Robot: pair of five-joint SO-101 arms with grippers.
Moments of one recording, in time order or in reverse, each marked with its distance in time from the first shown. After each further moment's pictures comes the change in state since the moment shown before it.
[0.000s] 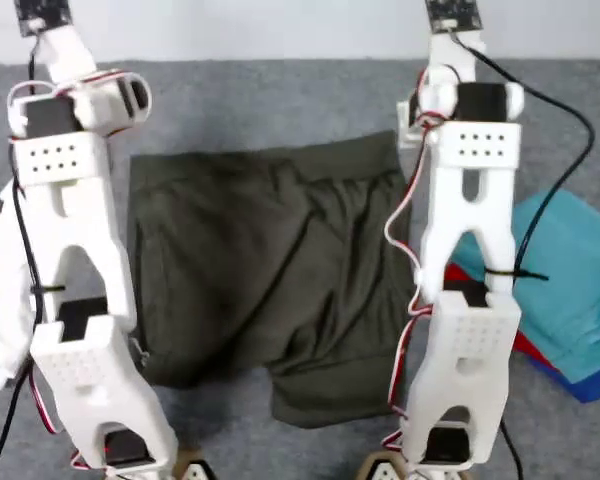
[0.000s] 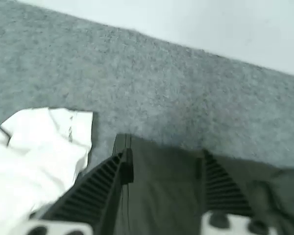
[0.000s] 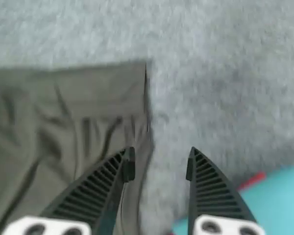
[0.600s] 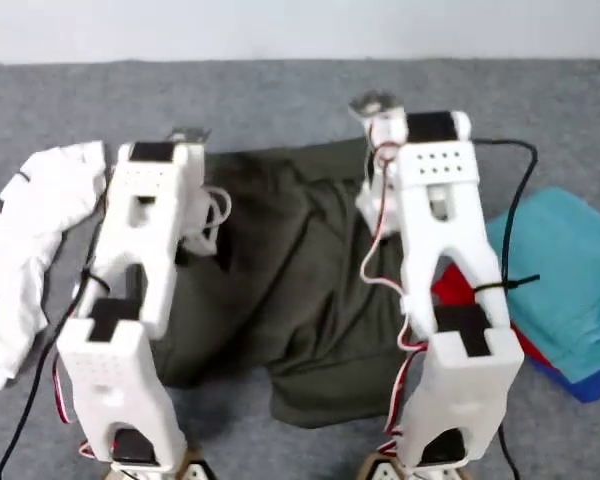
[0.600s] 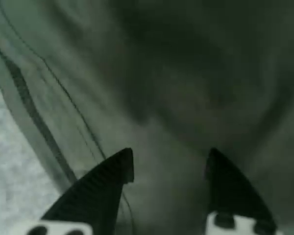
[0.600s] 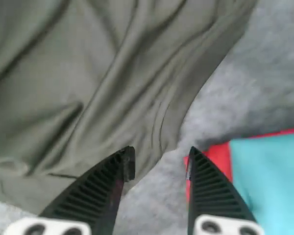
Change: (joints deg) left arm 10.9 1.0 38.7 8.8 -10.7; right arm -7.4 -16.9 44.5 2.6 11.0
